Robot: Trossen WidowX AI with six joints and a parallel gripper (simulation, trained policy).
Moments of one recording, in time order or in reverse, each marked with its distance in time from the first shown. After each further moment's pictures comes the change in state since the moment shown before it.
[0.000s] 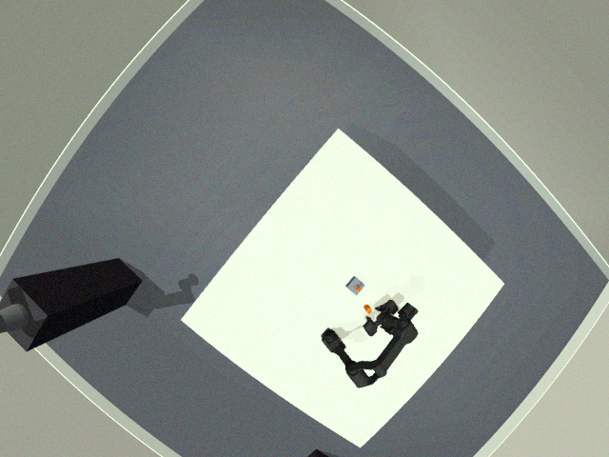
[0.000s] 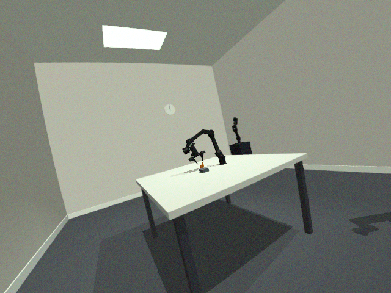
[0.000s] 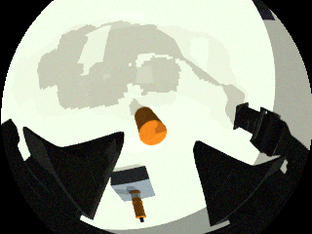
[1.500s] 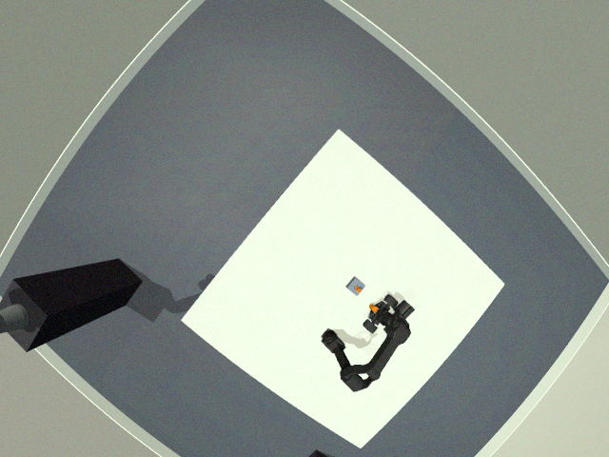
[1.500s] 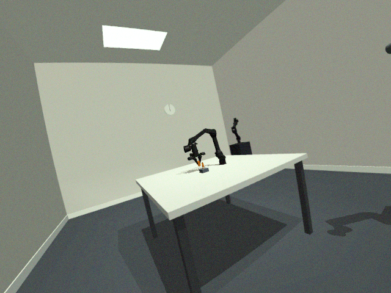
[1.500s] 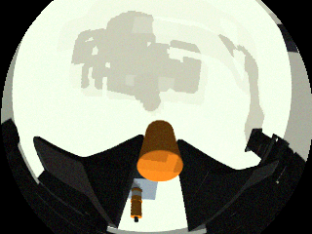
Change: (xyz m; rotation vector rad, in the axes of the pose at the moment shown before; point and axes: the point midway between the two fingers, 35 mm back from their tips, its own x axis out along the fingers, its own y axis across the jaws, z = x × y) arm -0.003 0.017 -0.018 -0.217 -0.081 0.187
